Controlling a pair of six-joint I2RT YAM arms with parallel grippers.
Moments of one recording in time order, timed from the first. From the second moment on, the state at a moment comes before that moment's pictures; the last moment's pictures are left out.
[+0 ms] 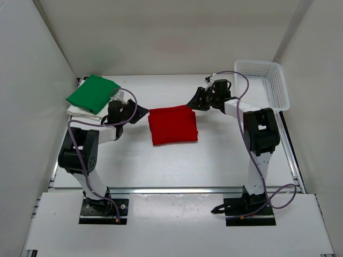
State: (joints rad) left arm -0.18 1.78 0.84 0.53 0.34 -0.90; right arm 0.22 2.10 1.43 0.02 -0.65 0.52
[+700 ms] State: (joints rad) left arm -0.35 1.89 0.90 0.37 0.24 -0.71; right arm 0.28 1.49 0.76 0.27 -0.60 0.61
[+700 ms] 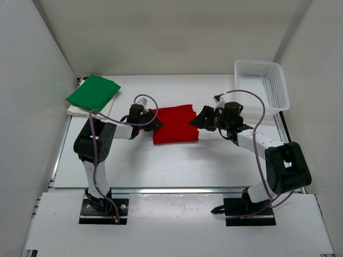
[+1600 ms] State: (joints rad) left arm 0.23 1.80 1.31 0.11 0.32 -0.71; right arm 0.23 1.31 0.51 0.34 -0.64 0.62
